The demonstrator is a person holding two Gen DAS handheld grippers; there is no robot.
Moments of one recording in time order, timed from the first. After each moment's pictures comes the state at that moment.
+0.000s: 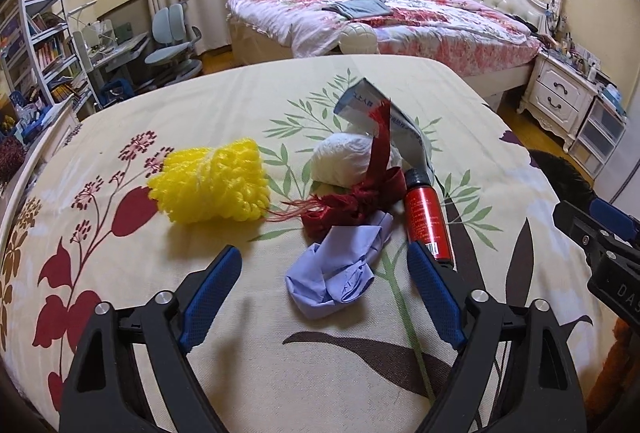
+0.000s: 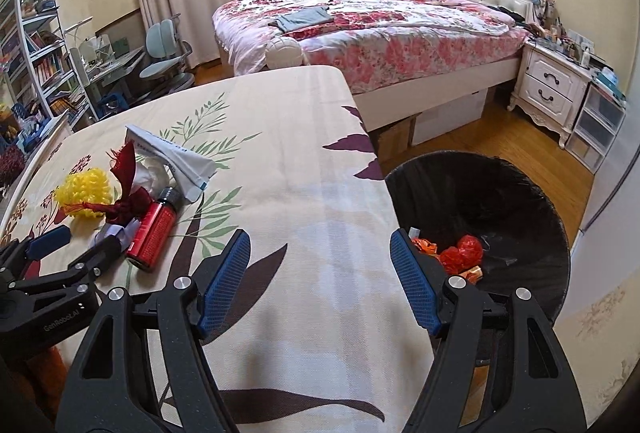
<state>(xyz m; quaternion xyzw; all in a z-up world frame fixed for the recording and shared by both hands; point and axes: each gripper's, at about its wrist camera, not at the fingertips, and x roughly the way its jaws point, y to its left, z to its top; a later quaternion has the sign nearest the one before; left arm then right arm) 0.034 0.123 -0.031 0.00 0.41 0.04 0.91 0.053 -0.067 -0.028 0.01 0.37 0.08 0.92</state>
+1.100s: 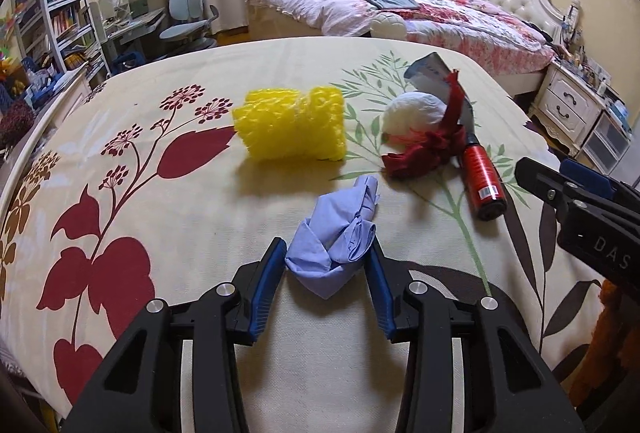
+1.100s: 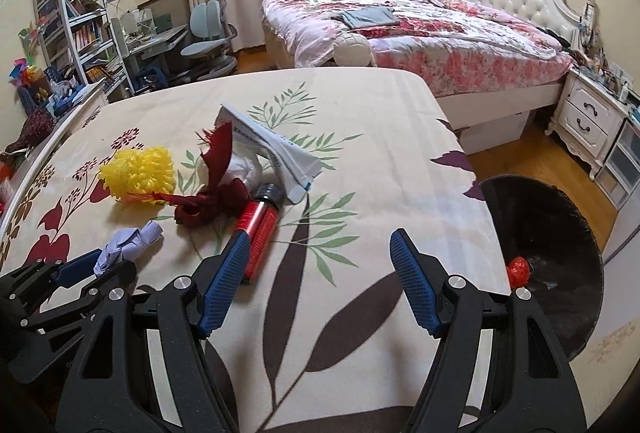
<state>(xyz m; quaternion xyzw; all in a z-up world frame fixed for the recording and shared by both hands) -0.002 0.174 -0.038 -0.03 0.42 0.06 0.90 0.053 0.014 -0.024 -0.03 0.38 0.15 0.91</state>
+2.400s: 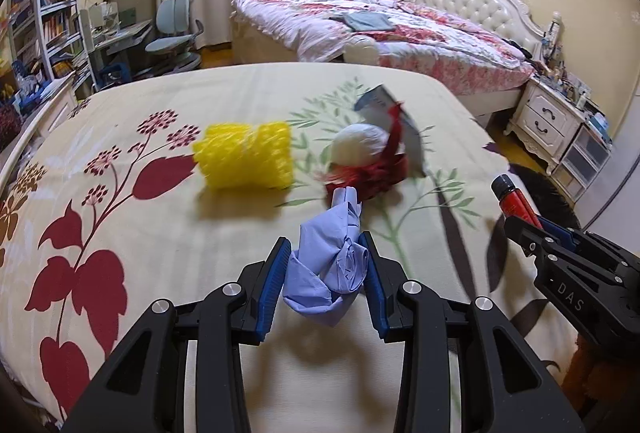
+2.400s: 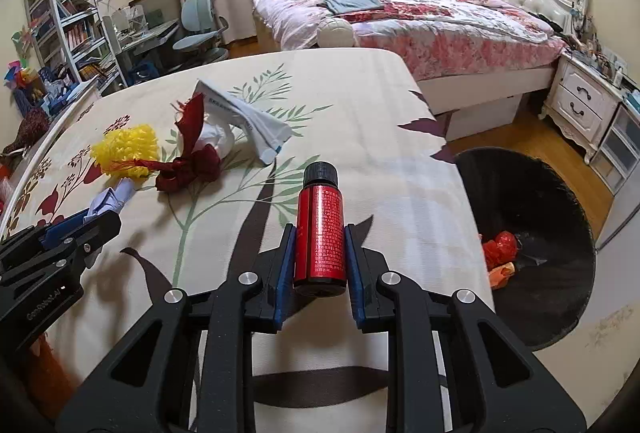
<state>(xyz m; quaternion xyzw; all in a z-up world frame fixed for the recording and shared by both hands) -0.008 0.144 -0.015 -0.05 0.39 0.02 0.92 0.032 -0.037 -0.027 -0.01 0.39 0.12 0.91</state>
